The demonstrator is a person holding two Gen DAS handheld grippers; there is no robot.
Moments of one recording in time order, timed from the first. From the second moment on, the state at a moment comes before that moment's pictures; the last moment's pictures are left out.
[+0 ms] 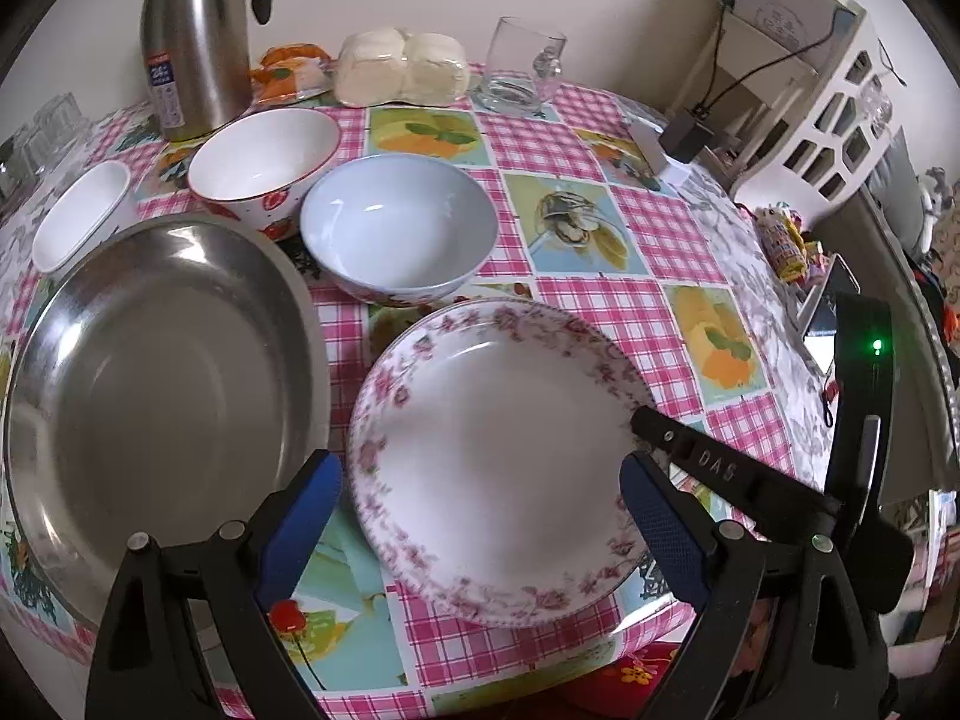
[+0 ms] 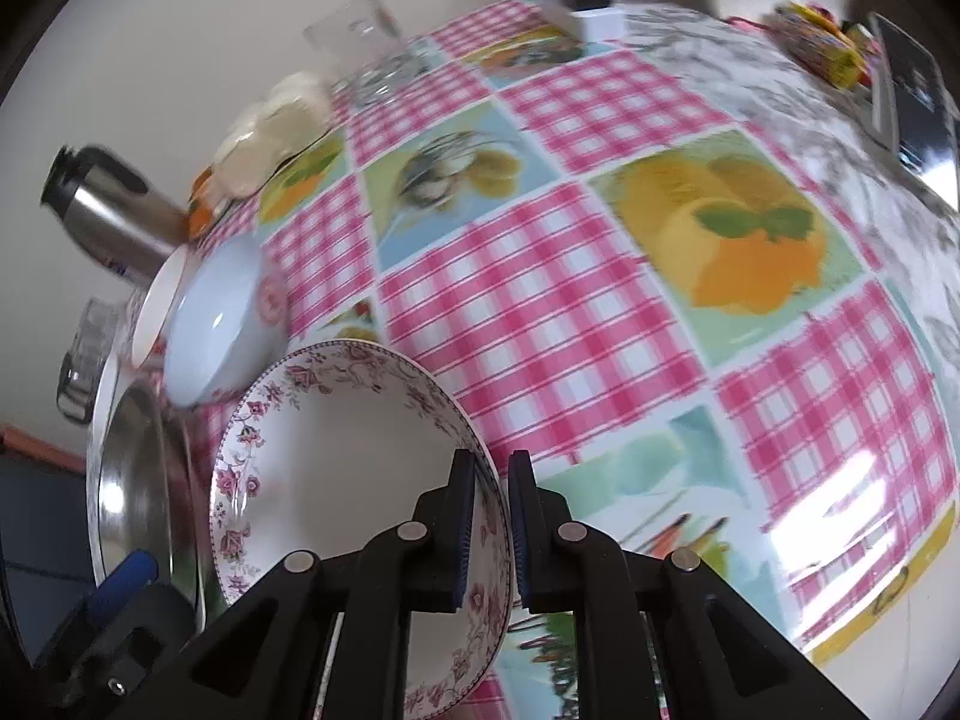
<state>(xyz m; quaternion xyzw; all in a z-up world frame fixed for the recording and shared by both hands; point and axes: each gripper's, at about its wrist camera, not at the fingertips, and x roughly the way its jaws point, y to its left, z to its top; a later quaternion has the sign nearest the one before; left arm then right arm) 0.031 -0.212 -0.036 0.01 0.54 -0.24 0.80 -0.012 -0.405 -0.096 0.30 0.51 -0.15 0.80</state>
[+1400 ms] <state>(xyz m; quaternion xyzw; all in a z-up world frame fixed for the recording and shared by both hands) 0.054 -0.224 -0.102 -0.05 0.62 -0.23 0.75 -0.028 -0.438 -0.105 0.35 0.50 -0.18 0.77</state>
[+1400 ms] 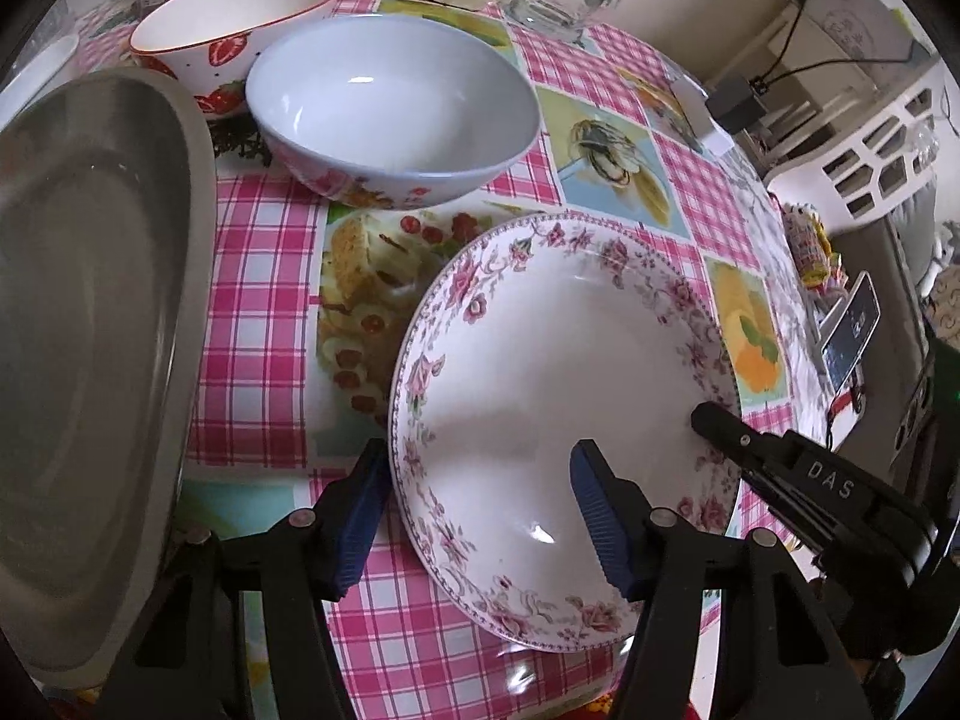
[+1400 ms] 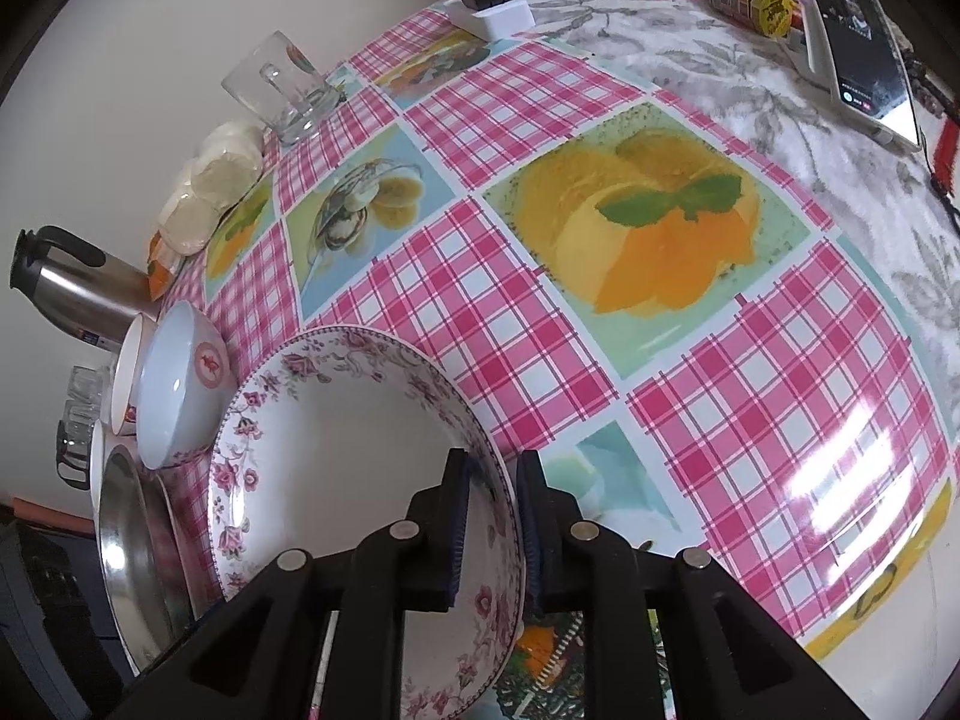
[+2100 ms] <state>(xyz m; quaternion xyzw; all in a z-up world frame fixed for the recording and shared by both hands) 0.064 -0.204 -0.108 -0.08 0.61 -0.21 0.76 -0.031 -0.440 -0.107 0.37 0.48 -0.18 0.78</state>
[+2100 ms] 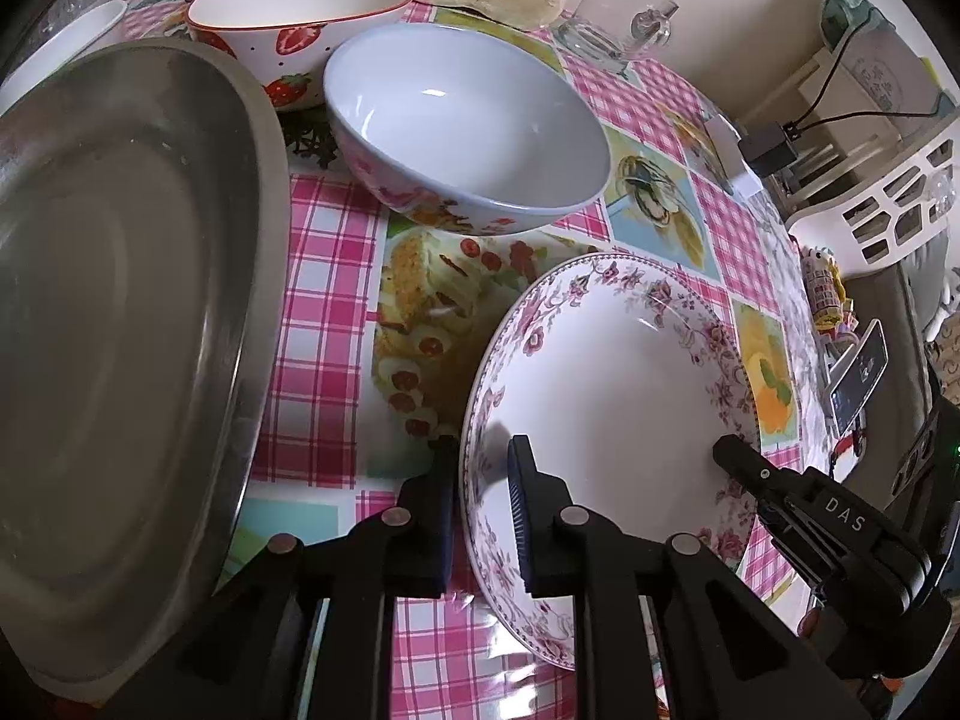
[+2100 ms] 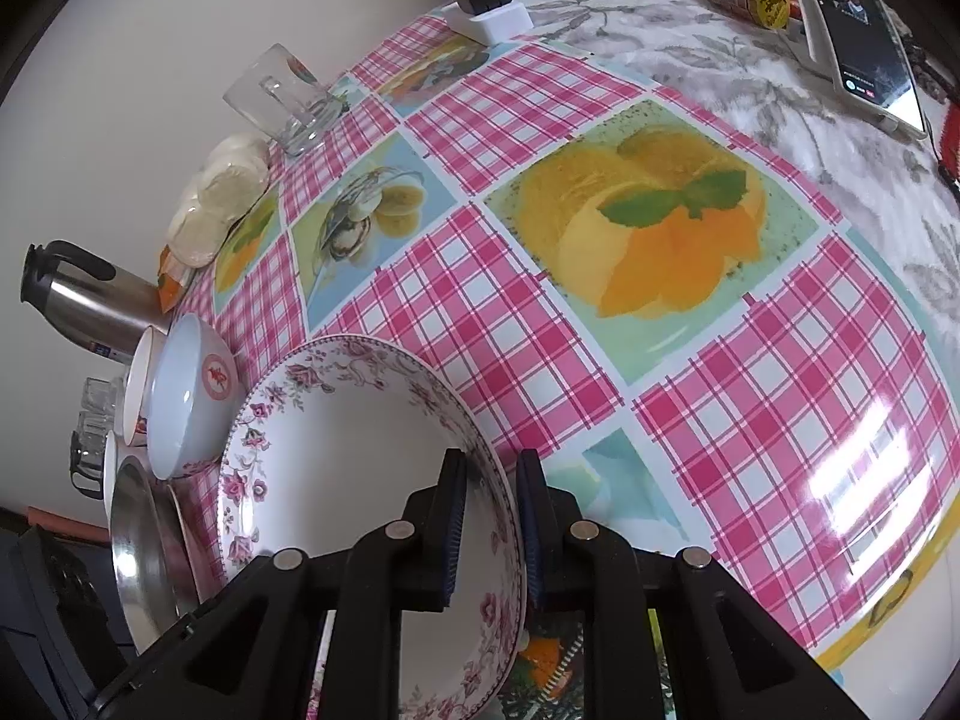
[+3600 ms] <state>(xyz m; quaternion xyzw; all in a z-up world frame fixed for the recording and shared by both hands) 0.061 -0.178 -0.027 -0.12 0.50 -0.26 0.82 -0.044 -0.422 -0.020 0.32 0.36 -0.14 0.86</state>
